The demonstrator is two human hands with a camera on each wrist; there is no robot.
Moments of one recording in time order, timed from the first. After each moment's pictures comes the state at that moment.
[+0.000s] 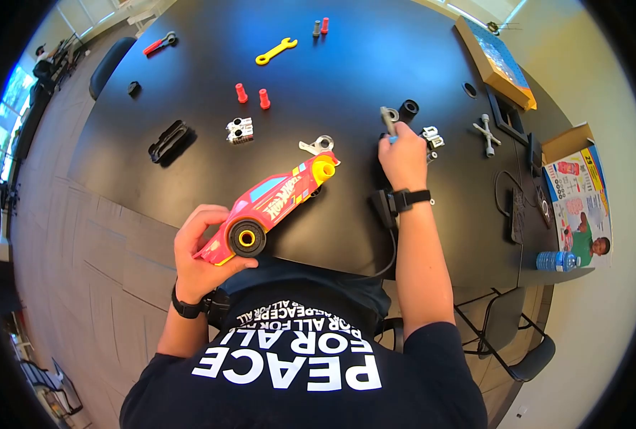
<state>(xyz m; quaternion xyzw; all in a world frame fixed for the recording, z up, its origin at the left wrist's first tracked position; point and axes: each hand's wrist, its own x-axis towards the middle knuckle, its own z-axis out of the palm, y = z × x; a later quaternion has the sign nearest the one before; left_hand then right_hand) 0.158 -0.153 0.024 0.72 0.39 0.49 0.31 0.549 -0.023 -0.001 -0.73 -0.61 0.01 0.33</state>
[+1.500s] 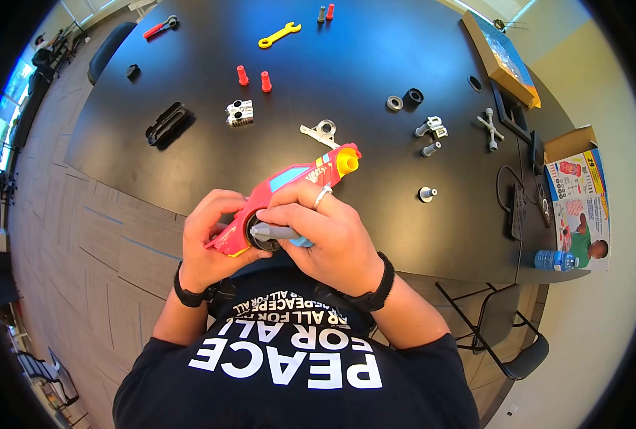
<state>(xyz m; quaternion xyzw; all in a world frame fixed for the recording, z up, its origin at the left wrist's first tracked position) 0.178 -0.156 0.025 0.72 0.37 0.48 0.33 0.421 -0.160 0.080 -0.34 -0.79 0.25 0.43</state>
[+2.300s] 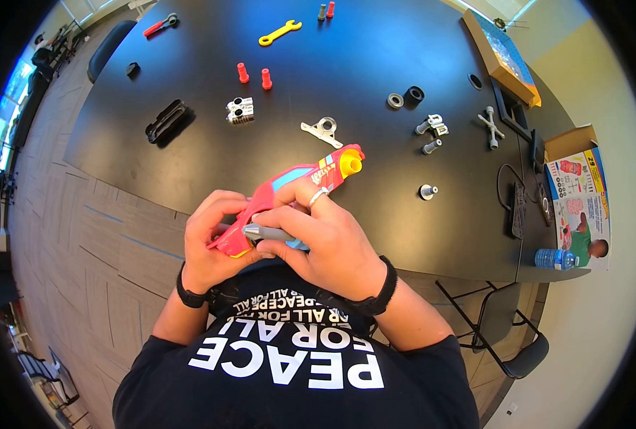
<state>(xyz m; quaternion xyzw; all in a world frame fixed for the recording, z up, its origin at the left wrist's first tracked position) 0.182 -0.163 0.024 0.71 0.38 0.49 0.34 0.417 -0.168 0.082 -0.37 -0.78 0.28 0.41</state>
